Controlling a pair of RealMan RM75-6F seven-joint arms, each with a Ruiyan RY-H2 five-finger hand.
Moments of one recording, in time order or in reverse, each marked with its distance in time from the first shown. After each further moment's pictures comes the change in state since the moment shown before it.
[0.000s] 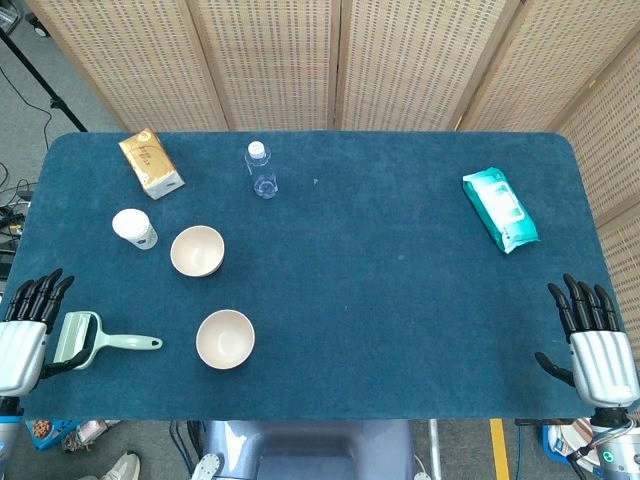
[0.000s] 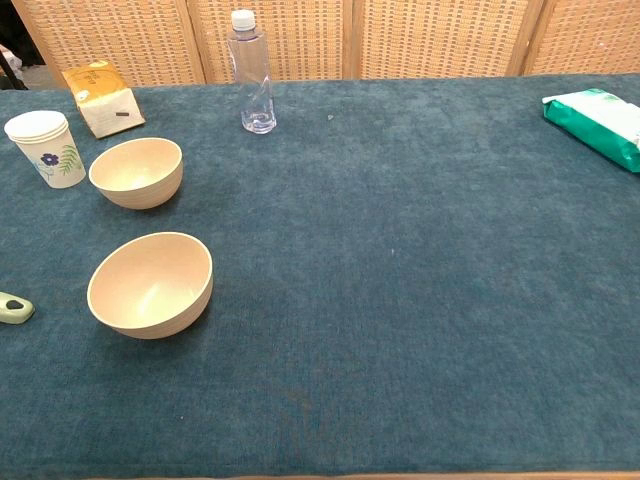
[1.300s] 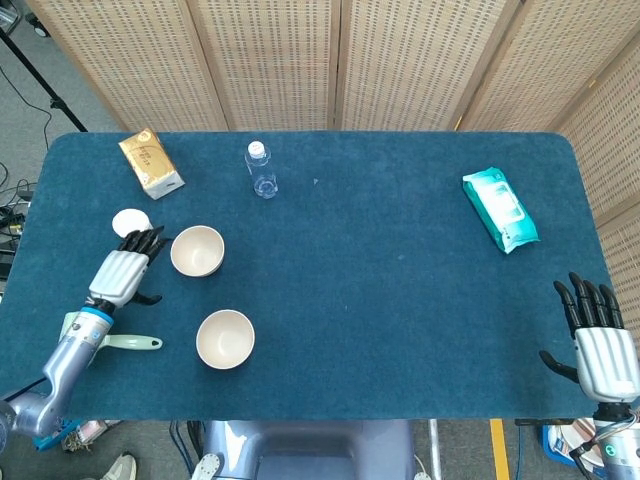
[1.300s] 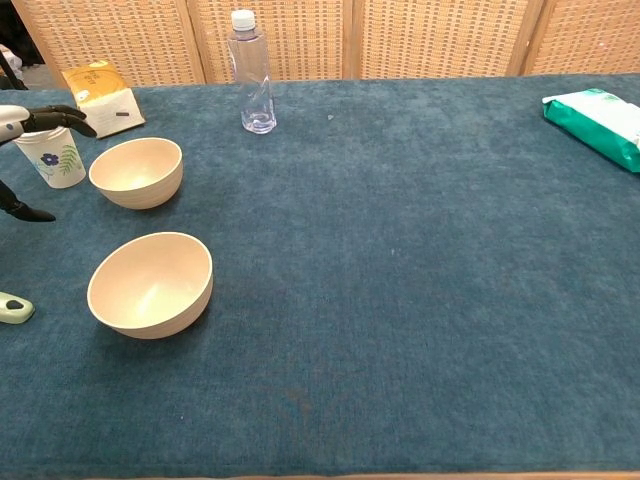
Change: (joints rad) left arm -0.439 -0.305 -0.123 0.479 -0.172 -0.567 -0.125; right arm 0.008 0.001 0.011 0.011 0.052 -0.044 0.019
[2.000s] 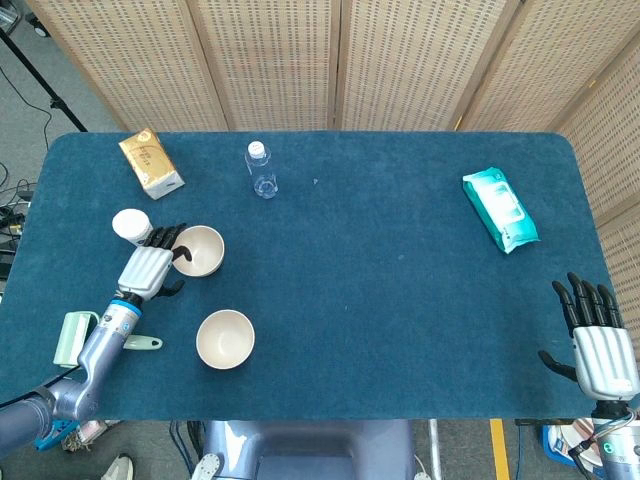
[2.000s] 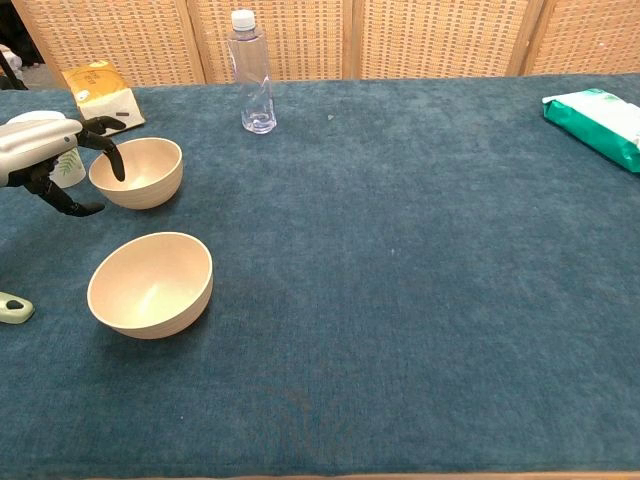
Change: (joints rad) left arm -0.071 -0.149 -0.011 0.135 -0.051 -0.016 0.039; right arm 0.005 -0.005 0.002 0.005 0.013 -0.013 -0.002
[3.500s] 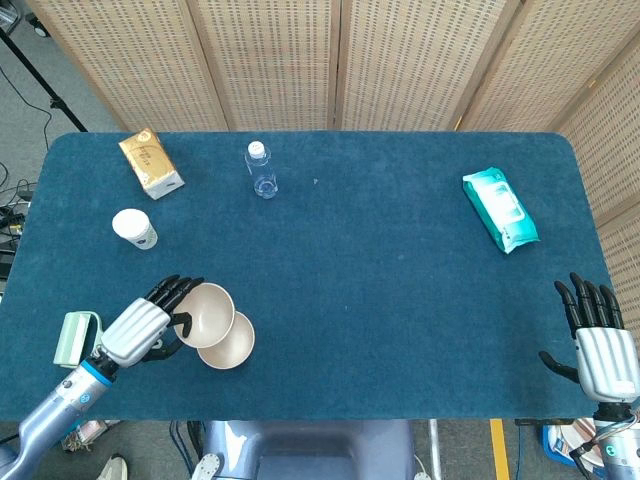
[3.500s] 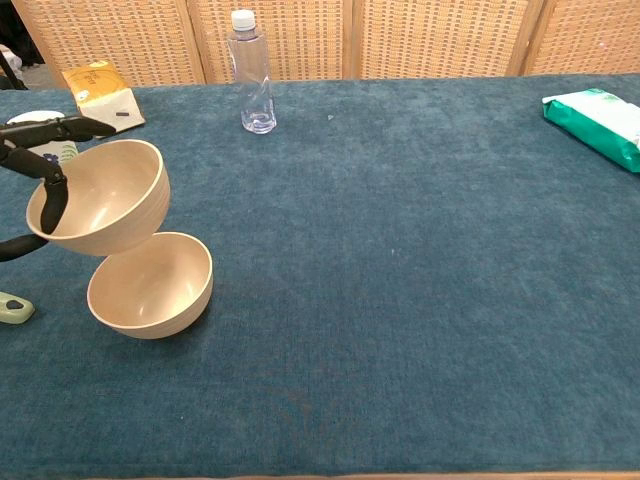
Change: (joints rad) left arm 0.135 0.341 0.267 -0.436 0.434 0.333 -0.170; right arm -0.005 0.012 0.000 -0.021 -0.005 0.013 0.009
